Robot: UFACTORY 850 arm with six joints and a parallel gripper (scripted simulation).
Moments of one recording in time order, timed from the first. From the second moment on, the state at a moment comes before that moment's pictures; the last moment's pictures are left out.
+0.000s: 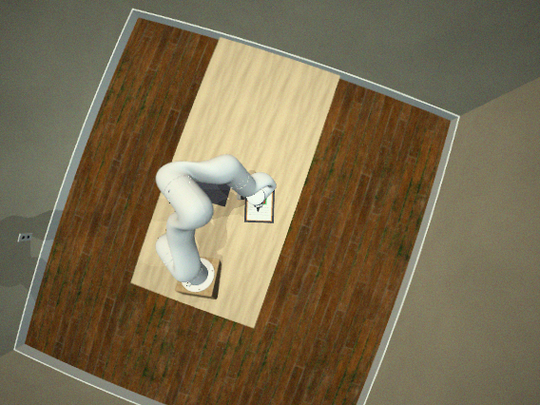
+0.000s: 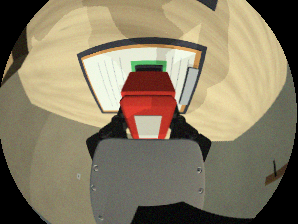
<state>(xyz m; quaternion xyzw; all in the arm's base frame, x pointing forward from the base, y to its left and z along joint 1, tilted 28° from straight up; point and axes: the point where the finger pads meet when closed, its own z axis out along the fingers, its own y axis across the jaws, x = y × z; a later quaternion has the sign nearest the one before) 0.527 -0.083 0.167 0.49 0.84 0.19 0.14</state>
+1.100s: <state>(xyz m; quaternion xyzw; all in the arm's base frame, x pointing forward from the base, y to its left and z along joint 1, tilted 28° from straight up) 0.502 -0.044 0.200 0.50 0.83 0.19 0.13</state>
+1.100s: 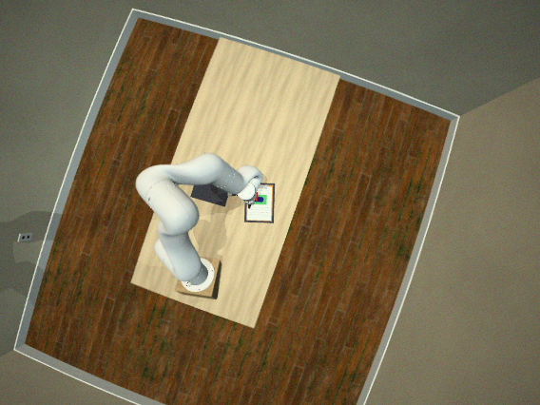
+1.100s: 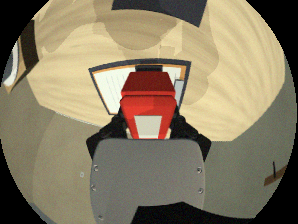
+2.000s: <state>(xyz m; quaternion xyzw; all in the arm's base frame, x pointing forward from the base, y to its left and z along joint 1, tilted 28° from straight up) 0.412 0.189 0.216 0.56 0.80 0.20 0.11</state>
